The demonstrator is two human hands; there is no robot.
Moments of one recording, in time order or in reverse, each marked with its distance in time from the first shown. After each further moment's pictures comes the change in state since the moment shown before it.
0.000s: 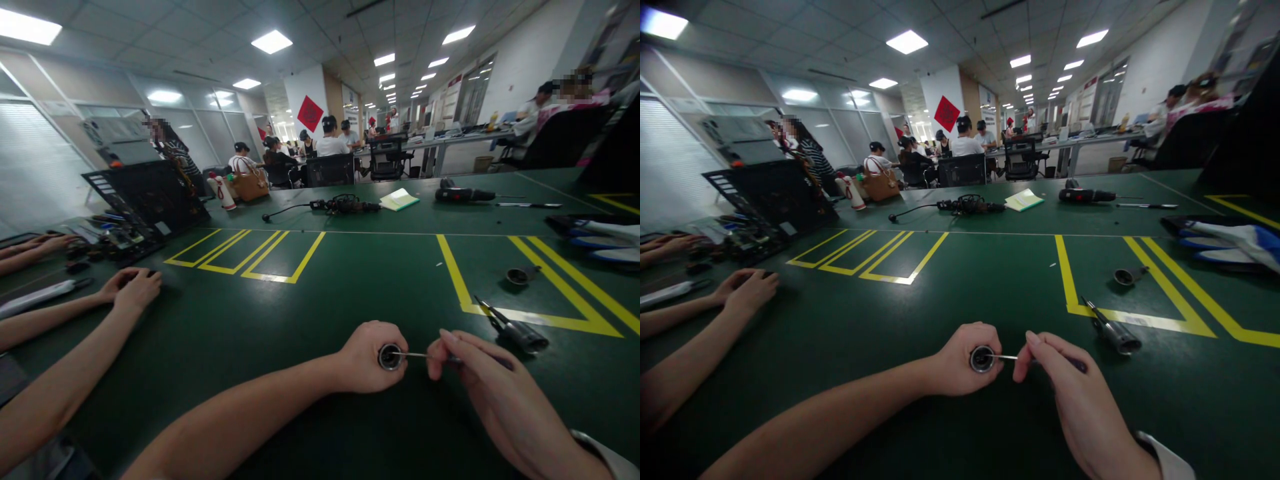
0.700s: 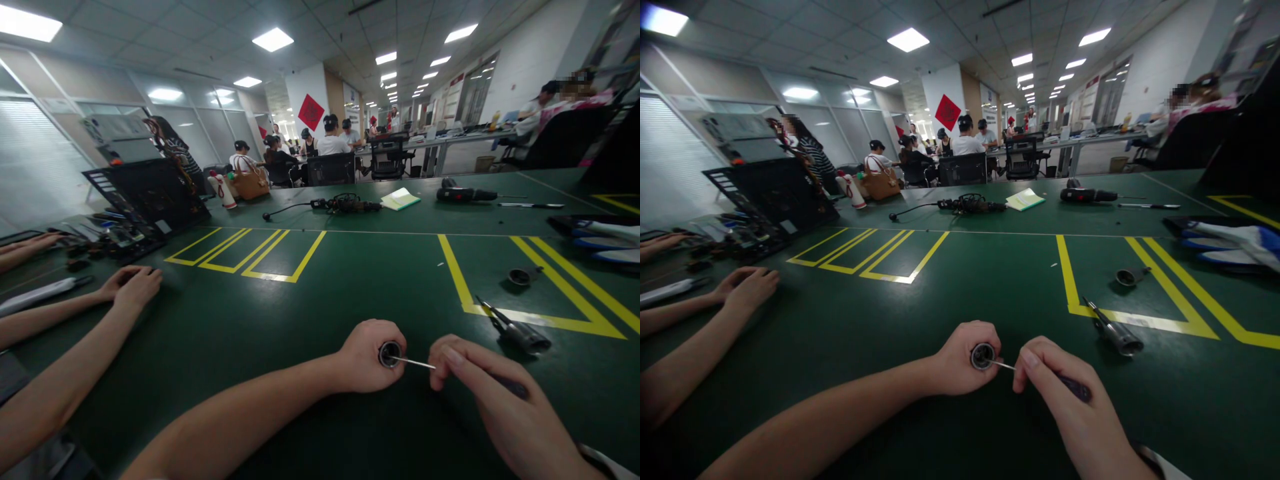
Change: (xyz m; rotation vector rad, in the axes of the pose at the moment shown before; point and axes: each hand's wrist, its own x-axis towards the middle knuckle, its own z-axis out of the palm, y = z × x) left_hand -0.001 -0.002 0.002 0.076 0.035 -0.045; right_hand -0.006 0.006 -0.007 -0.214 -0.159 -0.238
